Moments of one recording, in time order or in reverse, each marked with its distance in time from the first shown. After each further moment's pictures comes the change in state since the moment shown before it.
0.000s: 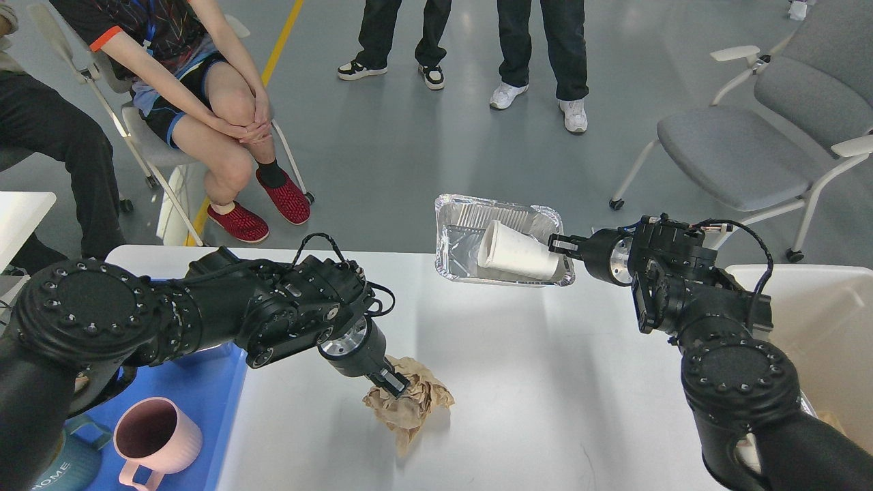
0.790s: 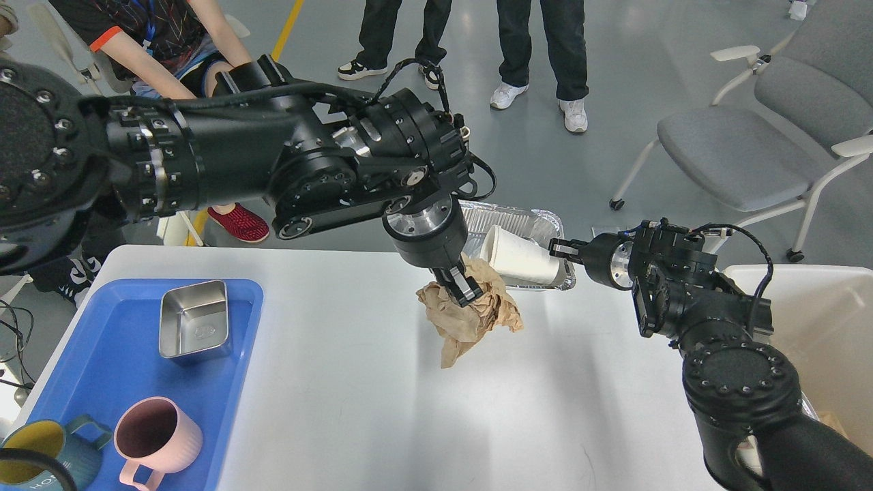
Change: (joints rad) left arm -0.565 -0.017 -0.037 -0.246 -0.058 -0.205 0.011; right arm -0.008 -0.004 -0.001 0.009 -0.001 -0.008 -0.002
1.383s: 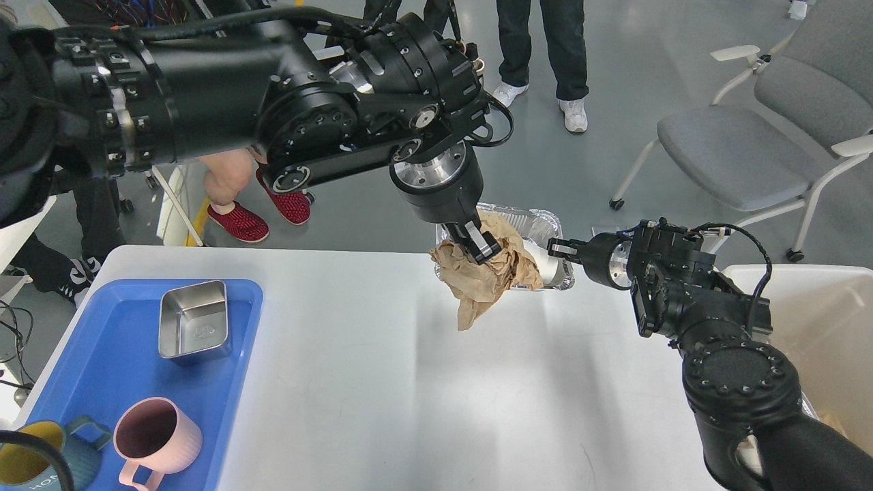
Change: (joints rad) left arm -0.106 0.011 0.012 0.021 -0.073 0.002 0.001; right arm 0.002 0.000 -0.001 0.006 0.000 -0.002 0.000
